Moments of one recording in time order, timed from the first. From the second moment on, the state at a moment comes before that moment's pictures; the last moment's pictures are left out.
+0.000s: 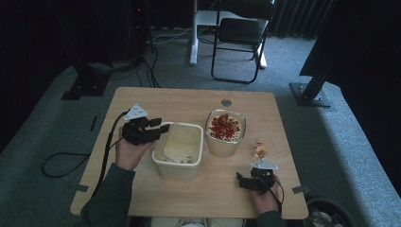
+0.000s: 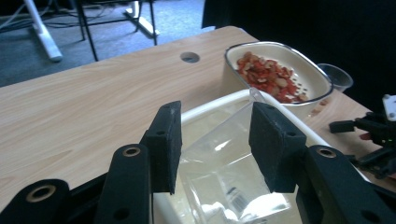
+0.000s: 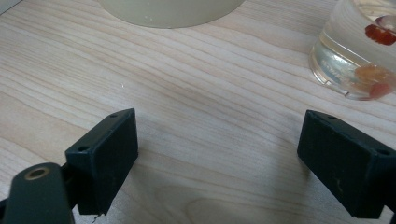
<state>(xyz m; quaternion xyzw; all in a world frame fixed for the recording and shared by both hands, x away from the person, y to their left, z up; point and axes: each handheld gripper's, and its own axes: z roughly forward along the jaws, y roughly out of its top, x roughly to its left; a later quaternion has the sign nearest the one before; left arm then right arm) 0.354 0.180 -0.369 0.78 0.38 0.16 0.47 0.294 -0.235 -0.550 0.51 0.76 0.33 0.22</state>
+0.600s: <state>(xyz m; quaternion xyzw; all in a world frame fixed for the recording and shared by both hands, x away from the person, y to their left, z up) 0.360 0.190 -0.380 0.77 0.39 0.16 0.47 0.294 -0.235 -0.550 0.51 0.76 0.33 0.22</state>
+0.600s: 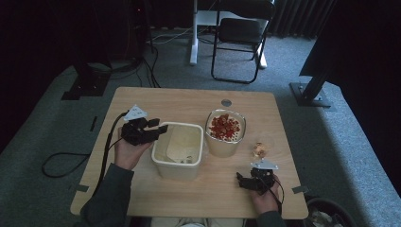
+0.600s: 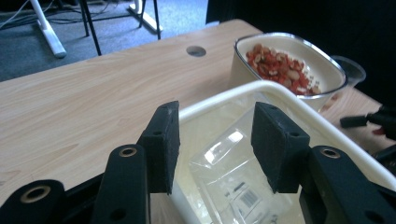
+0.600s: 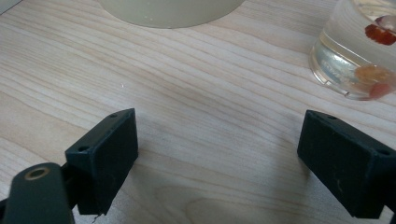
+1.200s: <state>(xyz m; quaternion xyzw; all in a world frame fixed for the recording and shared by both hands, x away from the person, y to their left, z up) 0.356 0.239 -0.419 0.73 0.44 0.19 0.48 0.294 -0.235 -0.550 0.51 0.77 0.33 0.22</state>
